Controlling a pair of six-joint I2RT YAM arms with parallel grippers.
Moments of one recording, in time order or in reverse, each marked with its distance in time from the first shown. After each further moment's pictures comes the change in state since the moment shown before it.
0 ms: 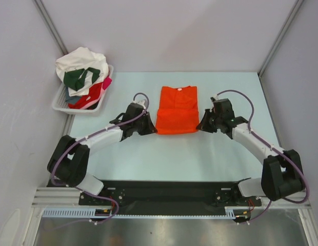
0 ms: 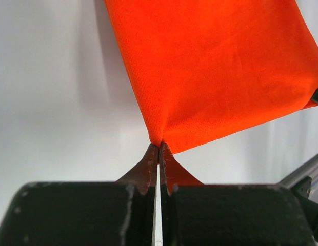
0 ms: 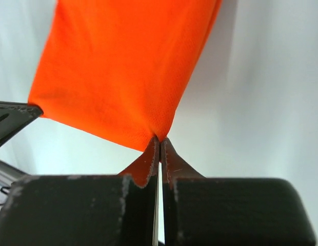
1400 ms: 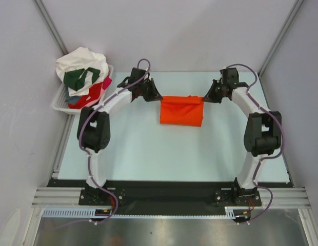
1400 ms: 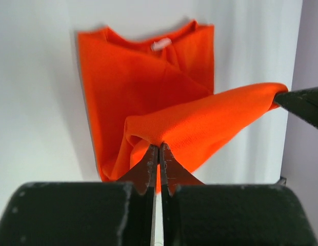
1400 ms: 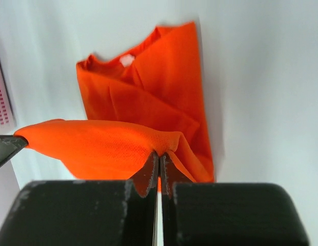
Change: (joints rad) left arm 0.160 0.455 0.742 -0.260 0.183 0.026; right arm -0.217 0.465 0.617 -0.193 -0.113 -0.029
